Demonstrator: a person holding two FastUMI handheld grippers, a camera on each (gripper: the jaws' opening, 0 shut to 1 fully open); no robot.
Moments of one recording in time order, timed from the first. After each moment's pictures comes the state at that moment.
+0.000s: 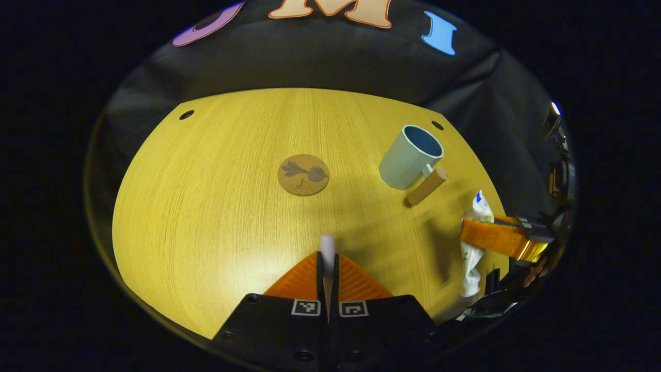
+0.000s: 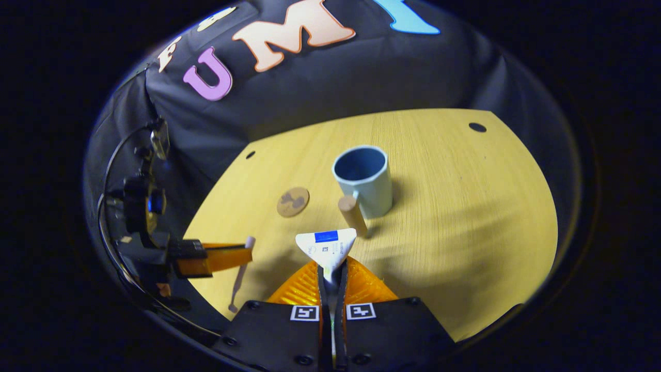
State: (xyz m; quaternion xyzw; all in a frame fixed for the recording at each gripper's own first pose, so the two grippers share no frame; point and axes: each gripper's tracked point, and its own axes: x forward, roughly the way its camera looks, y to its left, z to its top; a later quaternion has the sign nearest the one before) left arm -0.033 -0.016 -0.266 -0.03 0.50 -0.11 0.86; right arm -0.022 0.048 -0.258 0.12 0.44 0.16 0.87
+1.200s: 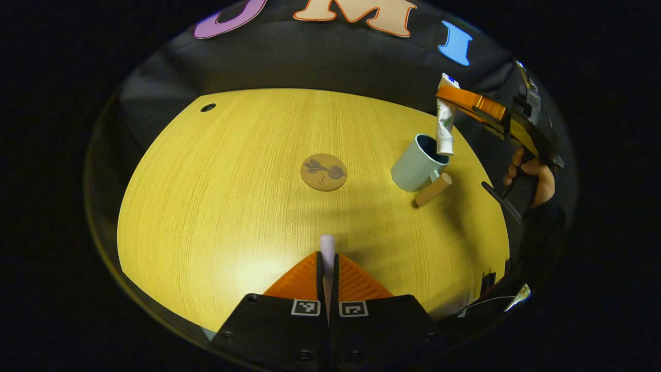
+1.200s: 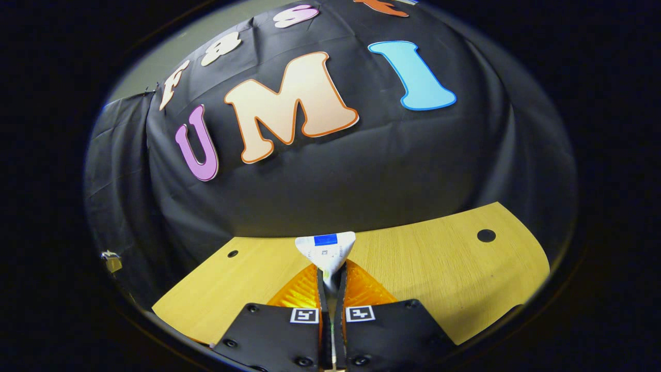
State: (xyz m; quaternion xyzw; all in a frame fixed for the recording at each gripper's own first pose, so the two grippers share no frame) left arm -0.111 0.149 -0.171 -0.05 0.50 -0.07 0.86; right arm 0.191 0.057 -0.212 0.11 0.22 0.11 0.96
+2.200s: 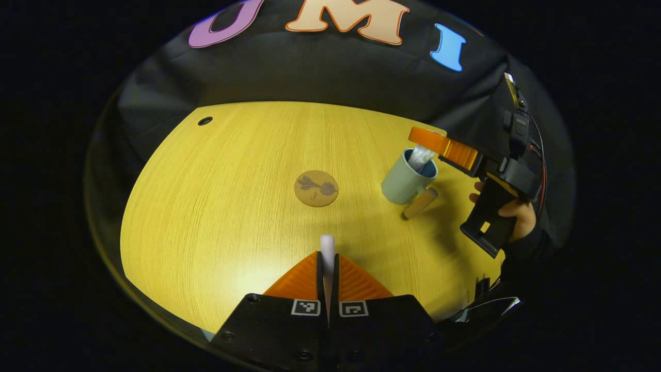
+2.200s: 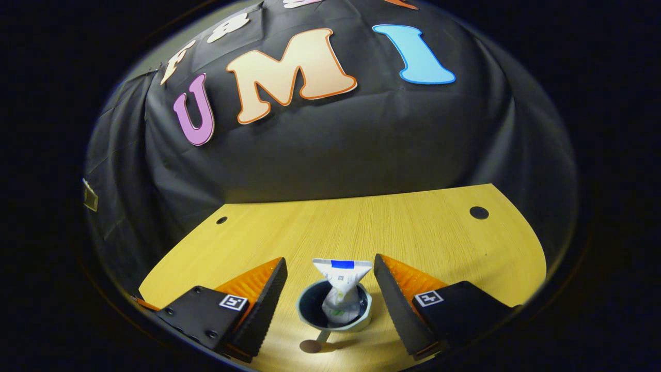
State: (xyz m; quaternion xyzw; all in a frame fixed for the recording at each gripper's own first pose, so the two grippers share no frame) left arm -0.047 0.114 -0.104 -0.05 0.47 -0.09 0.88; right arm 0.137 0.050 -0.258 0.08 0.29 0.11 0.95
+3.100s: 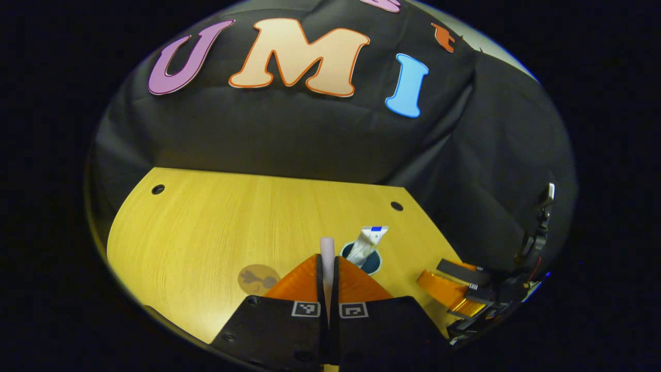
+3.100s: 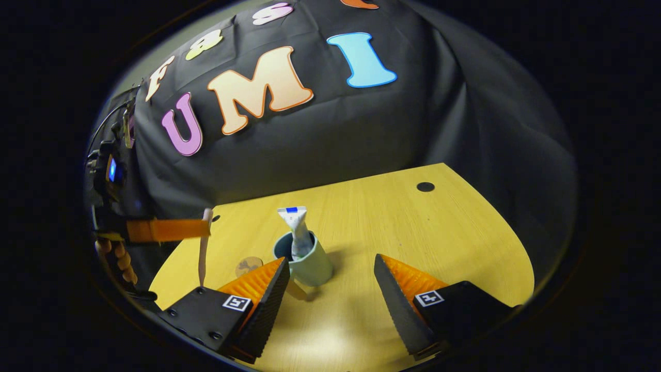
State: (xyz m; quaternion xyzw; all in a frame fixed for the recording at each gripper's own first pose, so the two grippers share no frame) left arm 0.165 0.058 -0.036 -0.08 0.29 -0.18 0.94; right arm 0.031 -0.046 -0.239 0.12 0.31 0.04 0.94
